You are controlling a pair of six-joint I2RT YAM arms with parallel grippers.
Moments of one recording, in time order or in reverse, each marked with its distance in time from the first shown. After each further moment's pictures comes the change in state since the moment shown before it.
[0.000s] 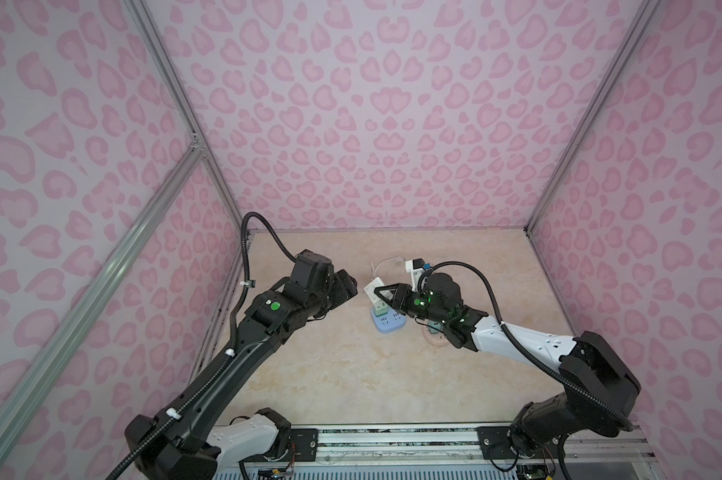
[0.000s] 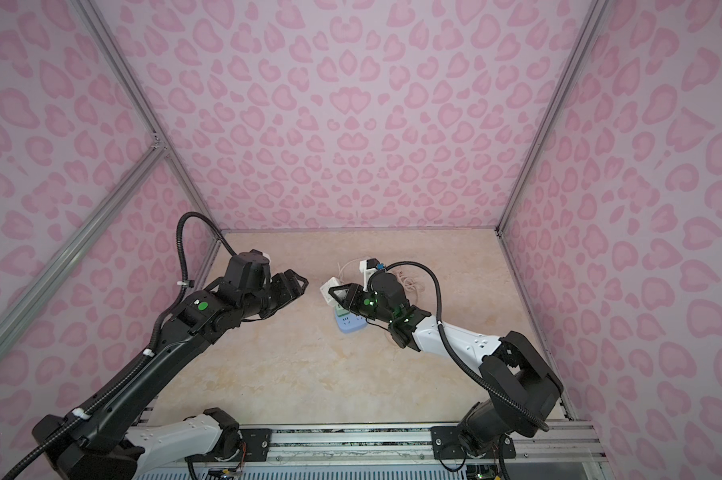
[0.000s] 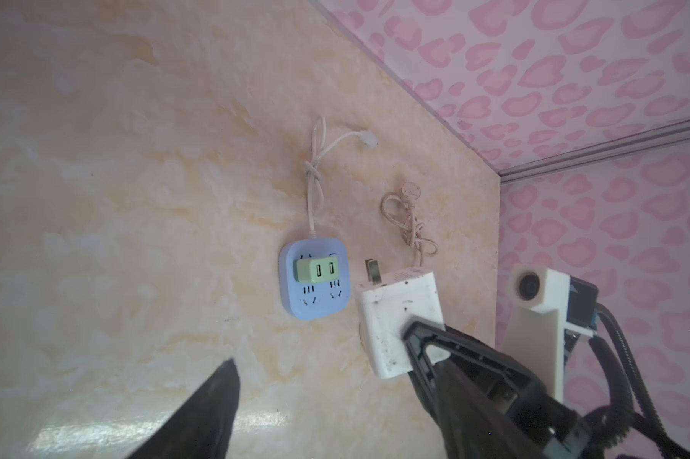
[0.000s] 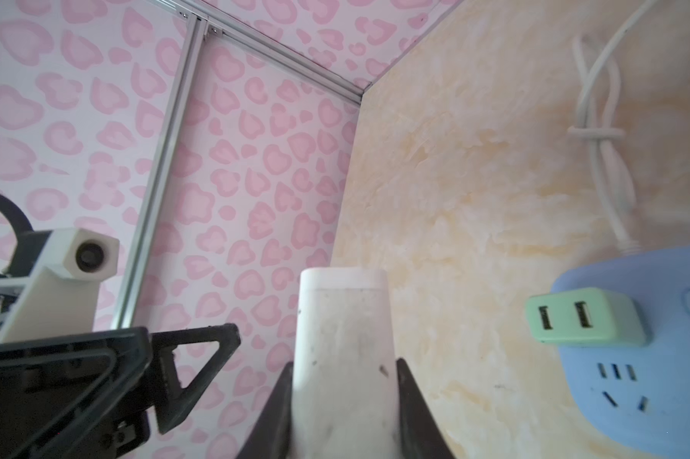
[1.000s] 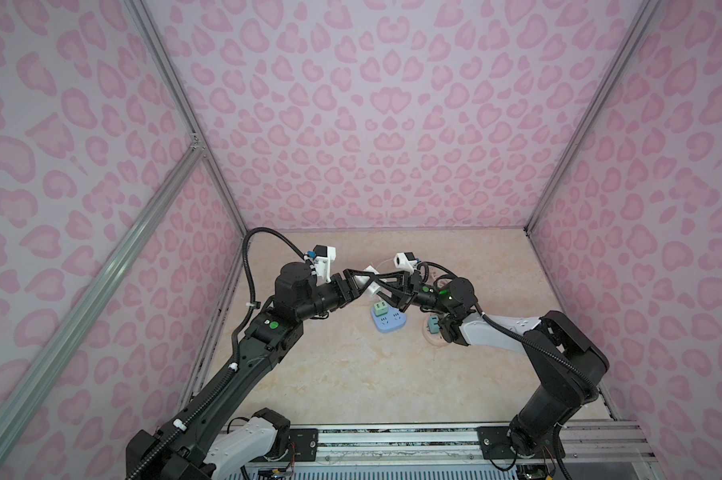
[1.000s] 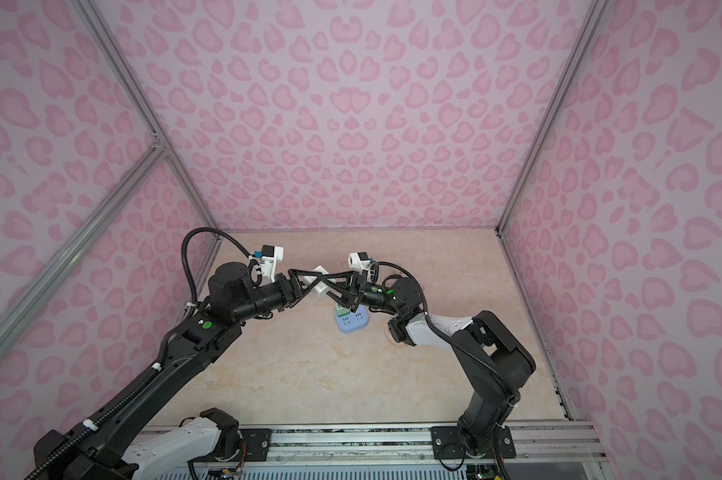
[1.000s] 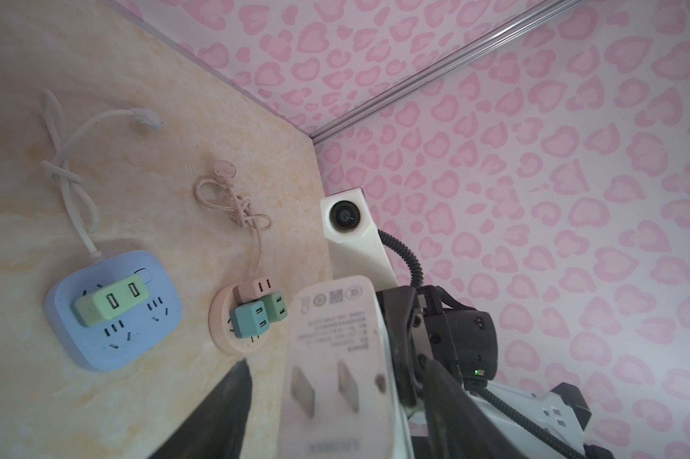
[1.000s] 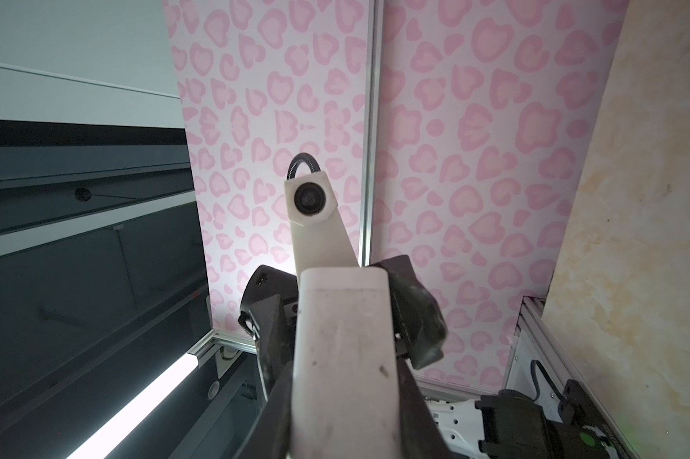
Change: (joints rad) left arm 0.077 -0.060 -0.254 0.634 0.529 -0.059; right arm -0.040 0.185 -0.011 0.848 -0.394 0.729
